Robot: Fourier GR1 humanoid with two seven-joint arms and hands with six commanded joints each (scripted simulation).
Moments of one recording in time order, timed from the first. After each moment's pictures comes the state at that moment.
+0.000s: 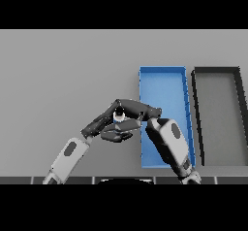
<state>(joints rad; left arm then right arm) -0.26 0.17 -0.48 -1.56 0.00 -0.36 0.04 -0.57 0.02 0.28 -1.72 -0.51 0.62 0.47</state>
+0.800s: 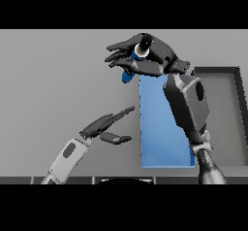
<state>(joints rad) -0.24 0.18 -0.48 -1.58 0.00 -0.36 0.09 -1.09 -0.20 0.01 -1.47 -0.71 0.35 0.46</state>
